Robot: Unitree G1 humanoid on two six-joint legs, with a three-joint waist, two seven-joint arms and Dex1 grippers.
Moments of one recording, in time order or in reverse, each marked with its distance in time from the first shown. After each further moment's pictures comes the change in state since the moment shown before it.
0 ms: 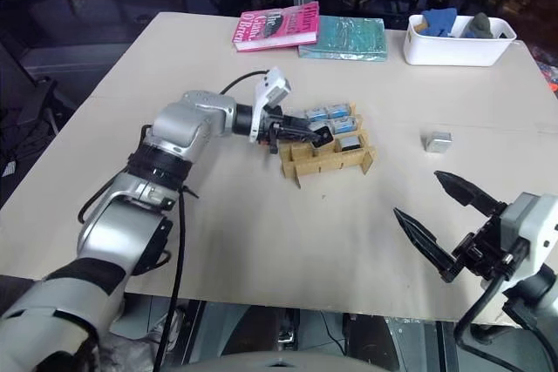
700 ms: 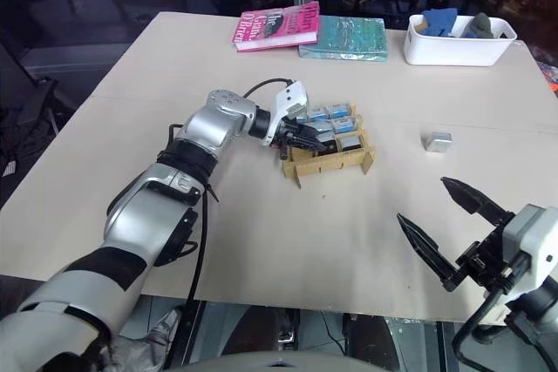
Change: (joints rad) left arm -0.044 -0.111 -0.006 0.231 0.240 -0.212 -0.069; right arm 0.084 0.009 0.003 -0.034 -0.031 -0.063 -0.031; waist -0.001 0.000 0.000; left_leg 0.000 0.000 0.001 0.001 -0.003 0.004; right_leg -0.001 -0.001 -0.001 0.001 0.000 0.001
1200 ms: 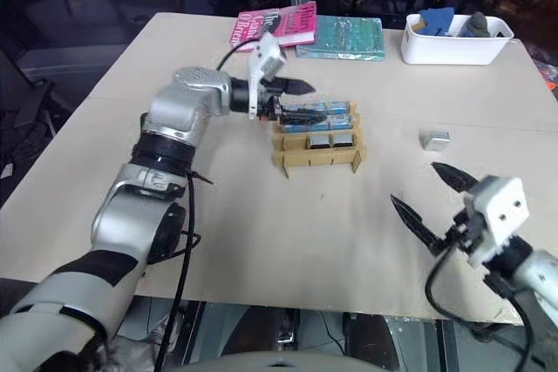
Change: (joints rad) left arm 0.105 0.062 0.273 -0.466 -0.210 0.307 0.077; right arm -0.333 -0.212 0.230 0.174 -0.280 0.147 -0.164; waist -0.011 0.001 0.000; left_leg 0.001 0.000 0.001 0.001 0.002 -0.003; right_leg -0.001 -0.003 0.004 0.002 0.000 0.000
